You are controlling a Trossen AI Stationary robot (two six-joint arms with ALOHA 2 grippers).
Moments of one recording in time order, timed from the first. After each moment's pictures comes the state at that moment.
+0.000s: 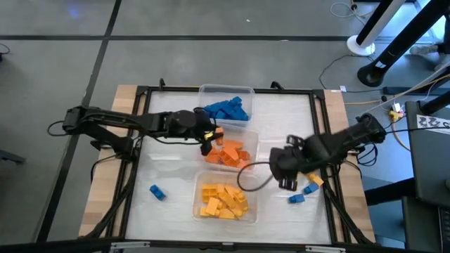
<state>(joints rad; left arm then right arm) 0.02 1.31 0.97 -0.10 -0.20 -0.24 0.43 1.58 1.70 -1.57 0.14 0.63</state>
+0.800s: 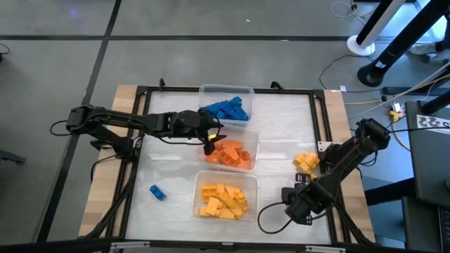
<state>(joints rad) 0.04 1.37 0.97 -0.05 -0.20 -0.16 0.79 1.57 1.17 -1.12 -0.07 0.91</state>
